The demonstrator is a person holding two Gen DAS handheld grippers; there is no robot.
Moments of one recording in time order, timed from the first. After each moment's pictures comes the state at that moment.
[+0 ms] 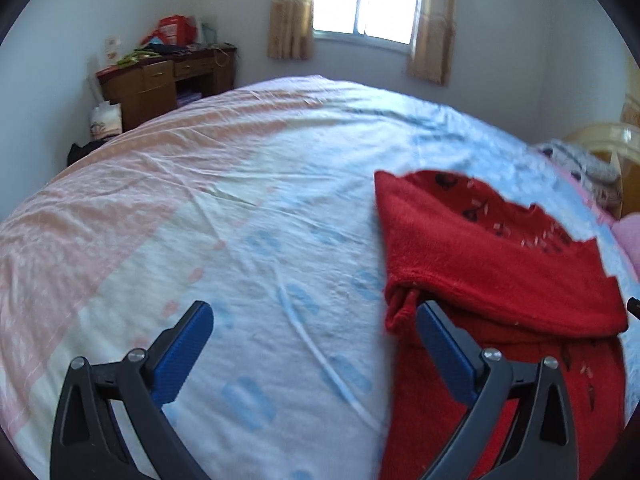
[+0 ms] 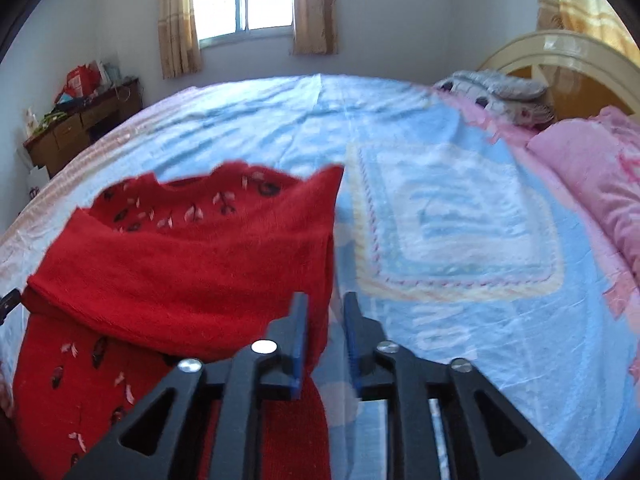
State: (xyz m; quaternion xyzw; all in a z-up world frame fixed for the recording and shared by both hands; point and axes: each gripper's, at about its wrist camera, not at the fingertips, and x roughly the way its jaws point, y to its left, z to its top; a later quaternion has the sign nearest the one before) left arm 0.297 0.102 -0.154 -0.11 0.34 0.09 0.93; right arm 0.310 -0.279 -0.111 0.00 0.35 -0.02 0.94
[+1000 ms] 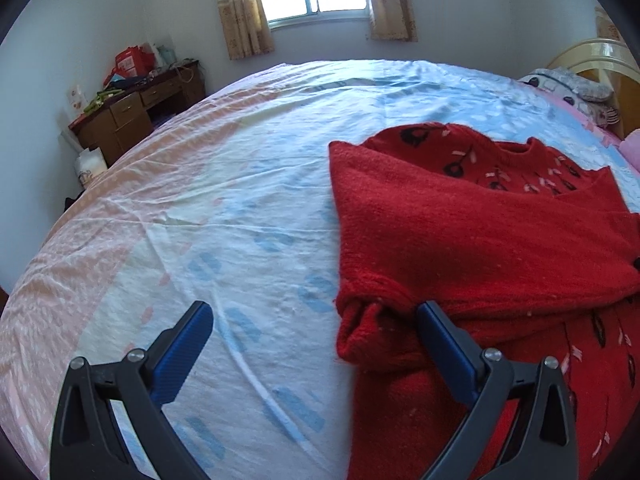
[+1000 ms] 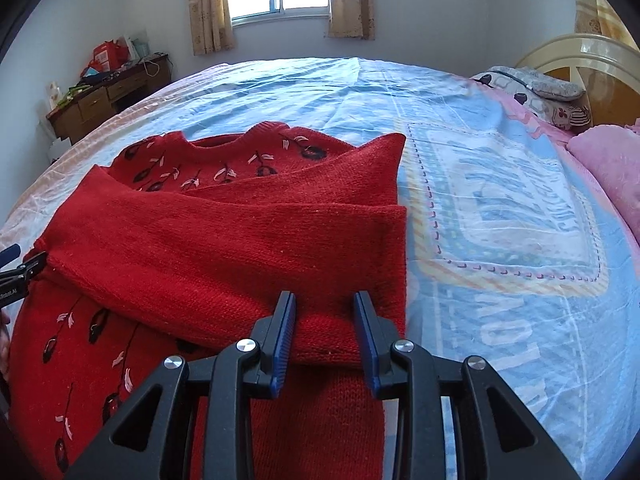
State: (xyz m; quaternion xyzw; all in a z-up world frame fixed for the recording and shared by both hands) left arm 0.338 0.050 -0.167 0.02 0.38 0.07 0.92; right arm 0.328 -0.267 -0.157 -0.02 0.39 0.04 0.92
